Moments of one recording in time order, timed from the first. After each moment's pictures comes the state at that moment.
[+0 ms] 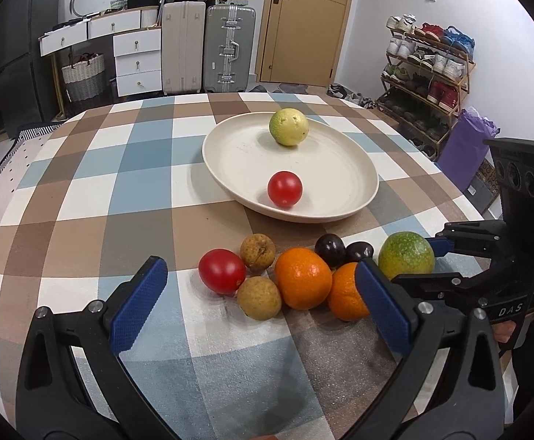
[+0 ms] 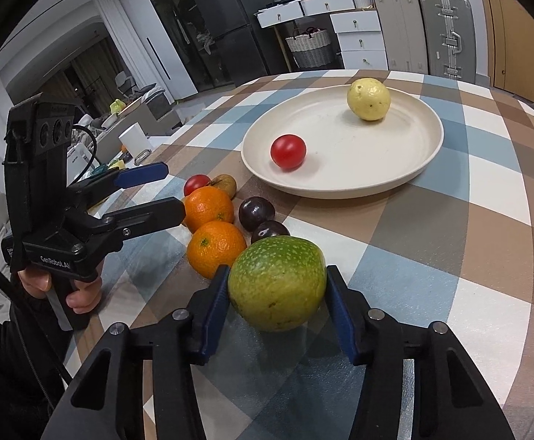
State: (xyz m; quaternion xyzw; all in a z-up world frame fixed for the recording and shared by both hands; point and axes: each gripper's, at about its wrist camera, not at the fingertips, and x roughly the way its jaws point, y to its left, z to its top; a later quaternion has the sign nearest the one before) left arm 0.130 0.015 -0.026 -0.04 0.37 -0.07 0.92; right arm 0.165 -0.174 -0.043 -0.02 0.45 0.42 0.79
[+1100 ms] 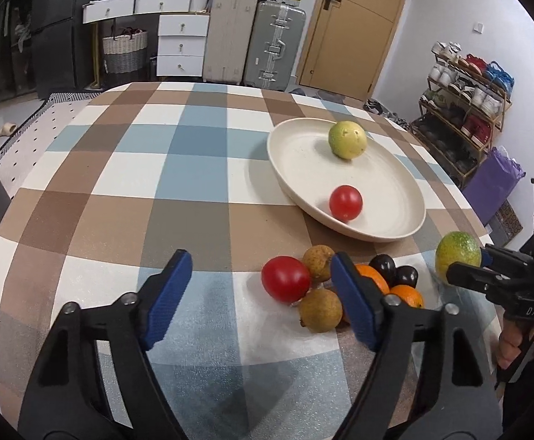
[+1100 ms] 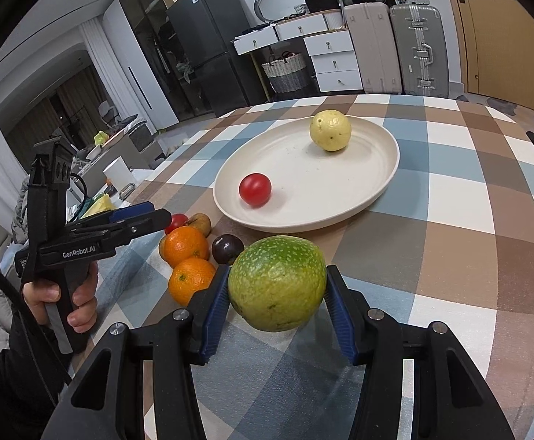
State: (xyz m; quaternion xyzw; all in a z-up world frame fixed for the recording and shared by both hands) left arm 0.139 0.061 -0.037 -0.11 0.38 0.01 0.92; right arm 0.177 -0.196 -0.029 0.01 0.42 0.38 0.82
